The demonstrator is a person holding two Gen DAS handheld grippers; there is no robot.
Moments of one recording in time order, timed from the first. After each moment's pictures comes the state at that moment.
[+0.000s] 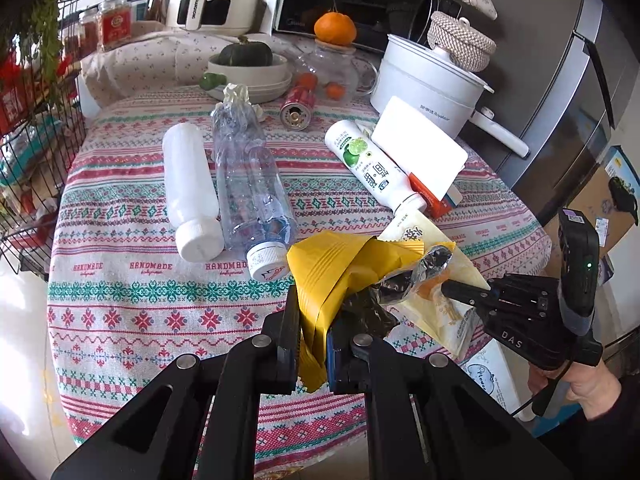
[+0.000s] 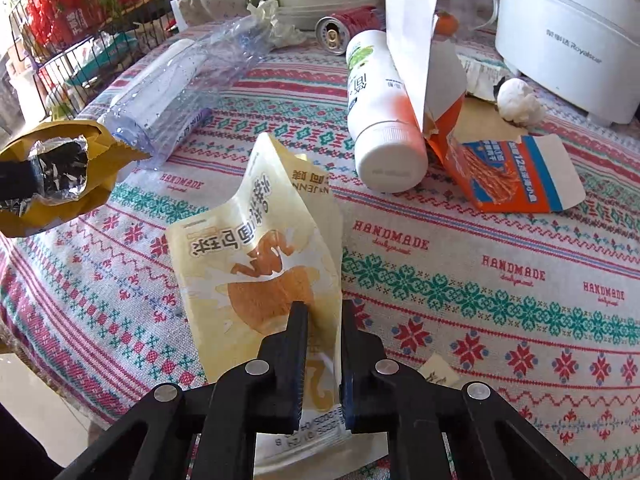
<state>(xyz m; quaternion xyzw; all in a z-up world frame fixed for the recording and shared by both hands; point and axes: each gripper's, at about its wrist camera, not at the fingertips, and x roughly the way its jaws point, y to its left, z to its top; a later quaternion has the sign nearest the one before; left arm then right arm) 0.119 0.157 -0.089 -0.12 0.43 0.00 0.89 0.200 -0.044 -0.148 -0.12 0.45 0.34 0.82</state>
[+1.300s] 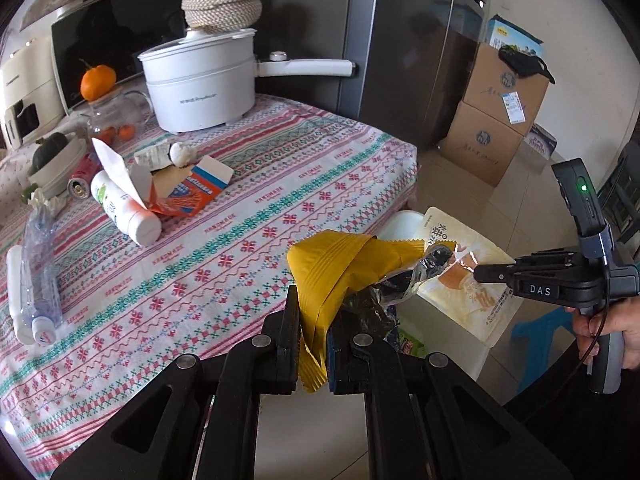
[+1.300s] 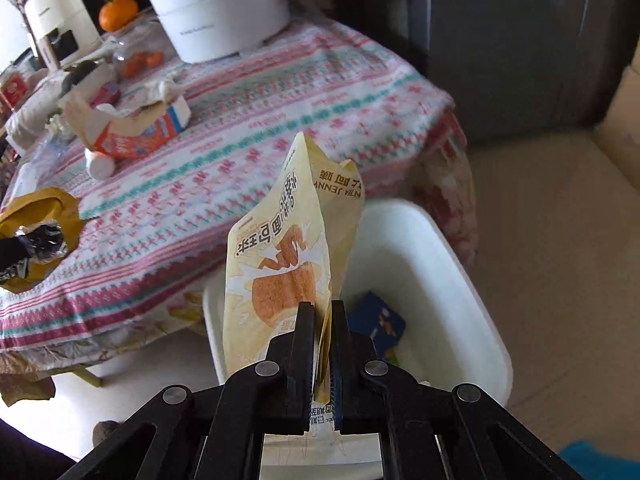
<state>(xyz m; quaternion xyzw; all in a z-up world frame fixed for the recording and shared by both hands) 0.109 -0.098 -0.077 0.06 0.42 -0.19 0.89 0.111 -0.320 -0.089 0.05 0.51 0.07 0.86</state>
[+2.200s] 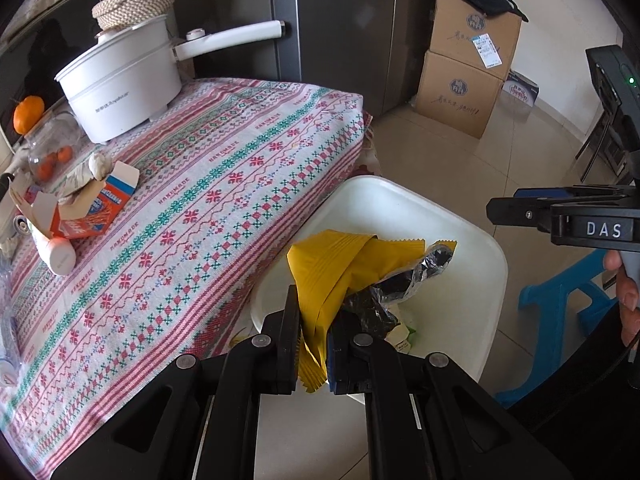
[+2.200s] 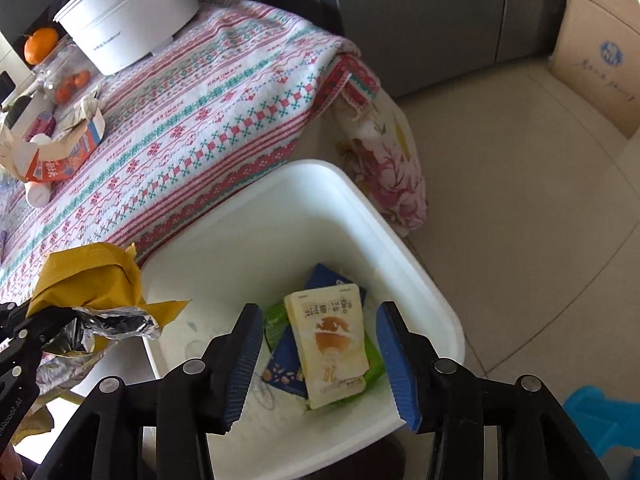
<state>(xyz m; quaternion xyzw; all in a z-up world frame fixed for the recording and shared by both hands) 0.127 -0.188 -0.127 0.13 0.44 -0.22 0.86 0.108 -0.377 -0.105 0.10 0.53 0.01 0.84</state>
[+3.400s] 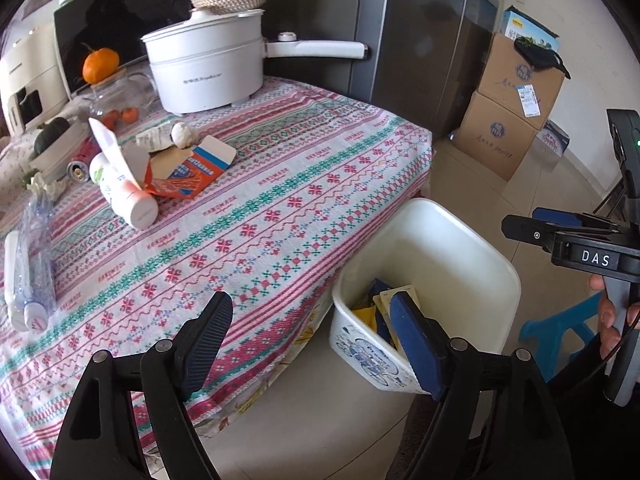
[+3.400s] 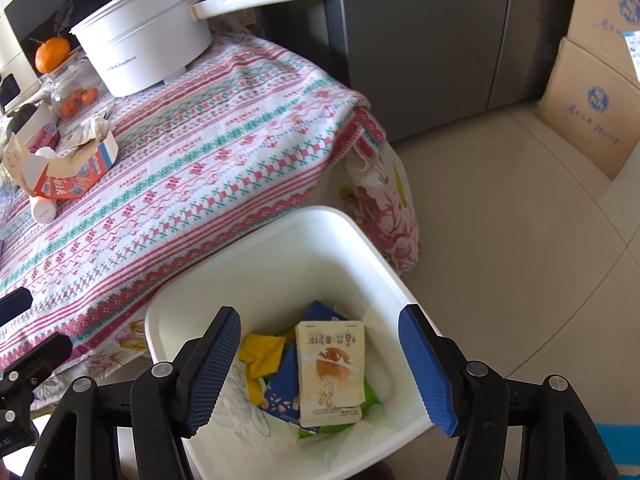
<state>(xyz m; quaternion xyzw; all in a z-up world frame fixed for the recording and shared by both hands) 0.121 -0.089 -0.090 0.05 0.44 -0.16 0.88 0.111 -0.349 -0.081 0.06 0.48 -0.01 0.87</state>
